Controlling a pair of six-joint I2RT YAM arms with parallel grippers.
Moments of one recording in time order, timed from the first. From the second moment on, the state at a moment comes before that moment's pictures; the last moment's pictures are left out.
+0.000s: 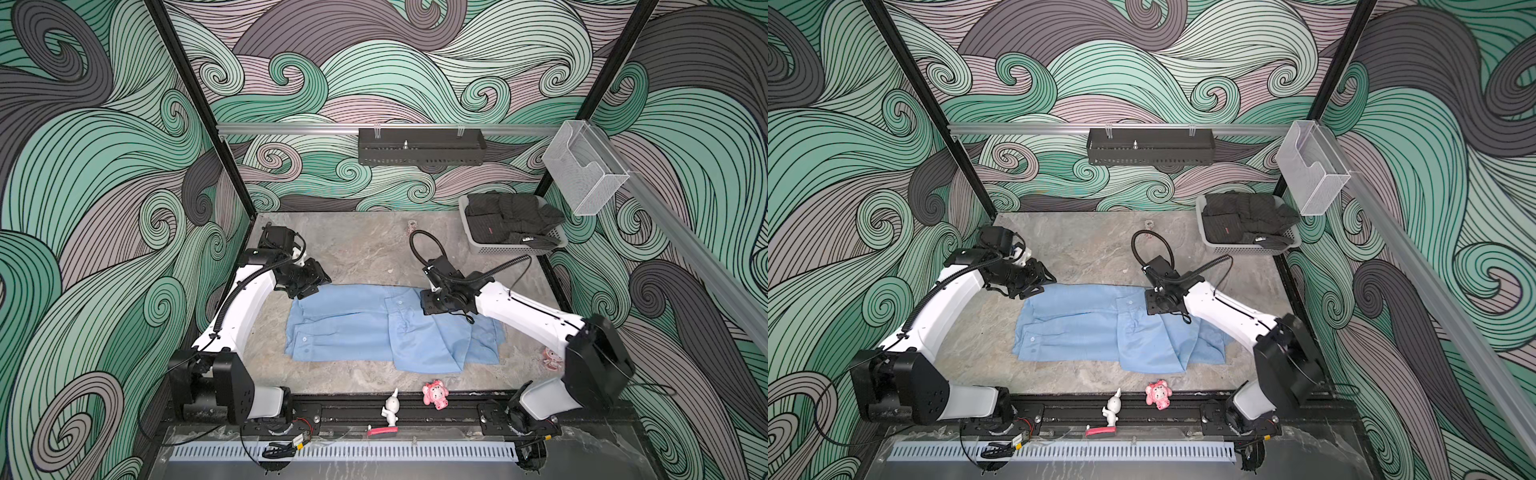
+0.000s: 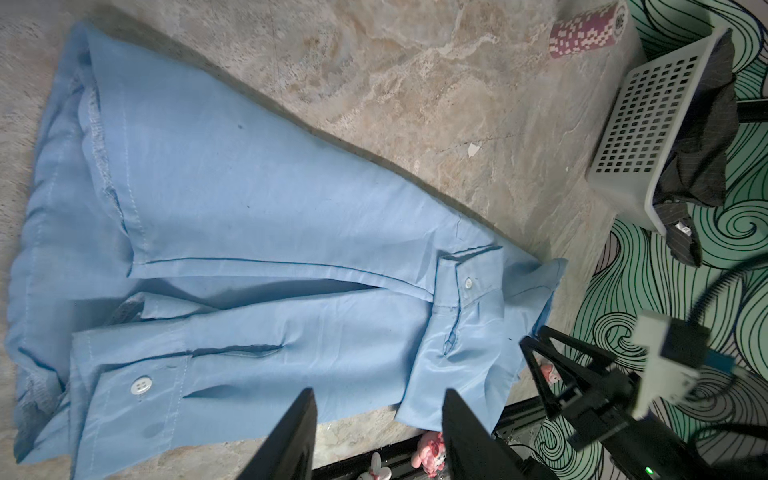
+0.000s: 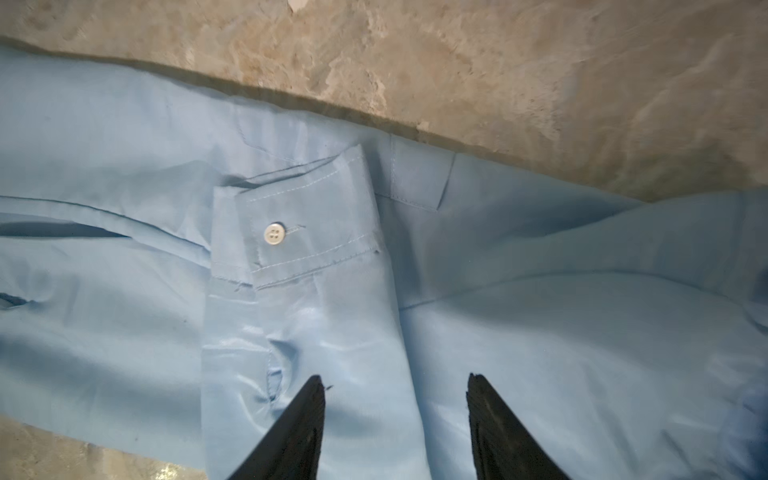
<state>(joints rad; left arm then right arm) -0.05 1.37 1.21 -1.01 0.46 -0.54 0.66 1.58 1.07 -0.67 0.03 0.40</state>
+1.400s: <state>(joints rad) -0.43 1.03 0.81 -0.39 0.77 0.16 0.68 1.25 0.99 -0.70 -0.72 -0.64</state>
